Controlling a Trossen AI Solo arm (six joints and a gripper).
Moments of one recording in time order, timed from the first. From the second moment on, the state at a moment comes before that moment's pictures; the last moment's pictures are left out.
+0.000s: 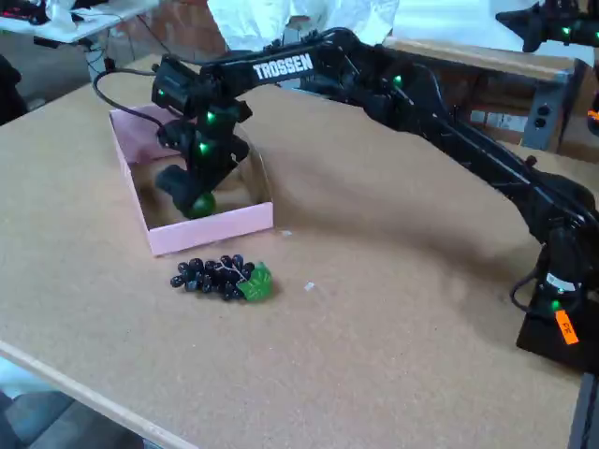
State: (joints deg) arm 2.2 152.2 134.0 -48.1 -3.9 0.1
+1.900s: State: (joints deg) arm 4.7 140.2 134.0 -63.5 -3.9 3.2
